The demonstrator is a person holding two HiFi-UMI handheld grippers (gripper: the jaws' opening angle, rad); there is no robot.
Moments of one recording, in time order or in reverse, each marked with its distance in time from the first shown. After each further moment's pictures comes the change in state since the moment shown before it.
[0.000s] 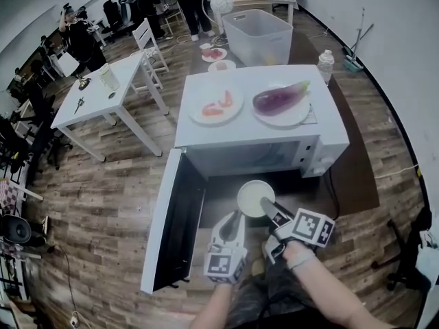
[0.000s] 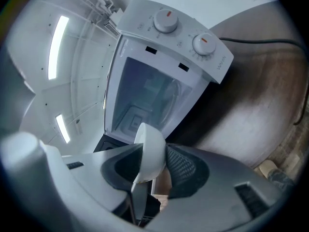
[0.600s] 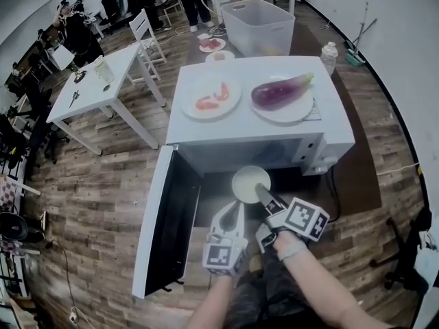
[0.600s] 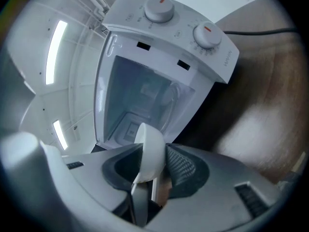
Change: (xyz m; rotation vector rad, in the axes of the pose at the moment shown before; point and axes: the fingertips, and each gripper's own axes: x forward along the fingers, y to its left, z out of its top) left arm 0.036 0.003 0.006 0.002 -0.021 -0.002; right arm 0.034 0.000 0.025 0.031 -0.077 0.013
